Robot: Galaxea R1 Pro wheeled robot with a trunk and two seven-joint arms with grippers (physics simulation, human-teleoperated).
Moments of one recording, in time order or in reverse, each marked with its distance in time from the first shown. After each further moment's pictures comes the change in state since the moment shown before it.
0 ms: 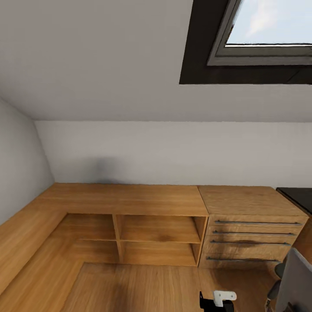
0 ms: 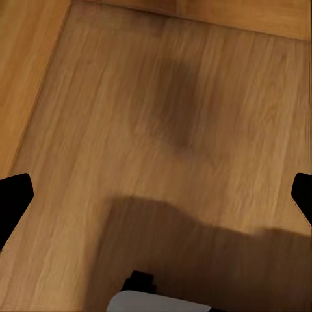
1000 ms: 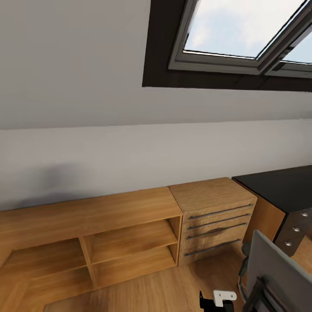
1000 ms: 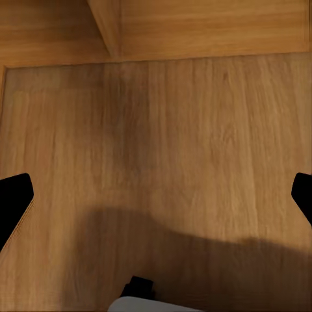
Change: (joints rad) left arm 0.000 0.001 0.000 0.000 0.000 0.002 0.000; right arm 0.000 0.000 0.000 0.000 0.000 0.000 0.000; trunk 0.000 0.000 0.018
